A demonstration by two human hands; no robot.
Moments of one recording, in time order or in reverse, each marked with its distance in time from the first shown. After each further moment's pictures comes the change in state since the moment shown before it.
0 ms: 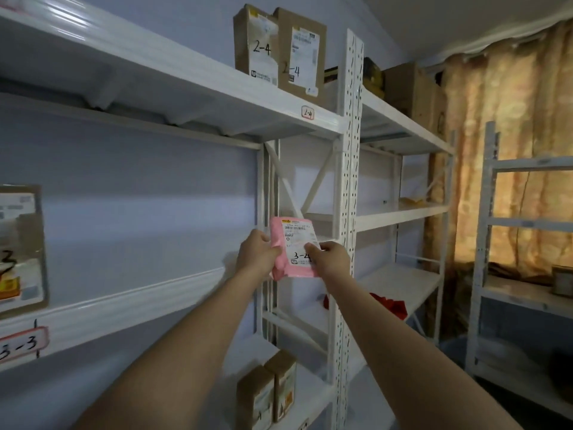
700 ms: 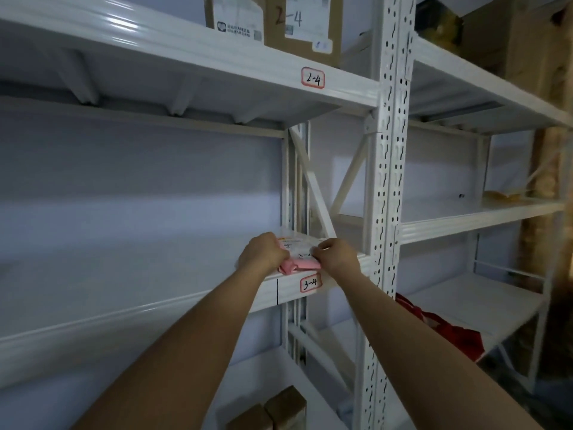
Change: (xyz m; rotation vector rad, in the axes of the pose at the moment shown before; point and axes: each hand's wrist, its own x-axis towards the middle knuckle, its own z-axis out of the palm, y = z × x) left_hand 0.126 -0.005 0.077 0.500 0.010 -0.167; right_hand 0.180 0.054 0.038 -0.338 -0.267 -0.112
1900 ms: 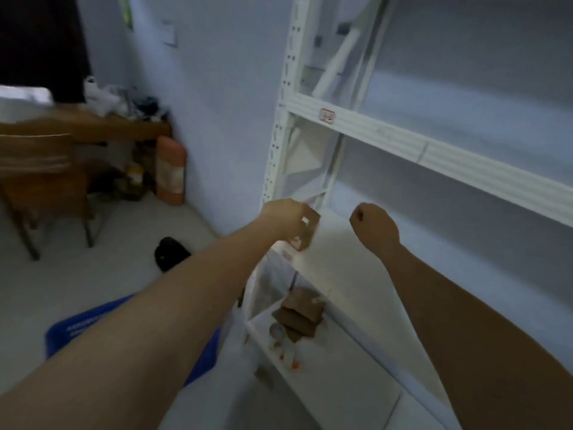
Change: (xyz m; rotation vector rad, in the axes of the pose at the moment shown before) left_hand -0.623 -0.491 -0.421 0.694 0.211 -0.827; right_hand -0.660 -0.385 0.383 0.021 -0.763 -1.148
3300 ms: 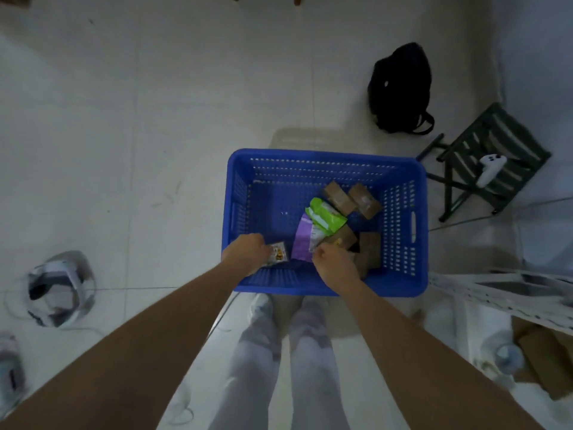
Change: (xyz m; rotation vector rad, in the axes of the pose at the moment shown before) left_hand -0.185 -0.634 0.480 -0.693 -0.612 -1.315; right_hand -0.081 -0.413 0.763 0.090 -1.417 -0.178
